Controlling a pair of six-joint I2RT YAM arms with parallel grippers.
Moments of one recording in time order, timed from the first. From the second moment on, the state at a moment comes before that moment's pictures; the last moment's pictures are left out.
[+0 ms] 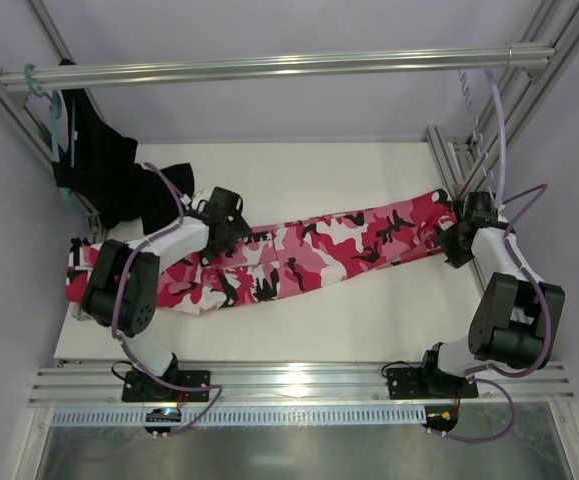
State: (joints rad) left arm -0.39 1.65 1.02 -0.42 -0.29 -0.95; right arm -0.28 1.42 0.88 -0.52 0.05 0.72
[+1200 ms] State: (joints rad) left arm -0.44 1.59 1.19 -0.37 -0.20 -0.85; right arm -0.23 1.71 1.02 -0.57 0.25 1.05
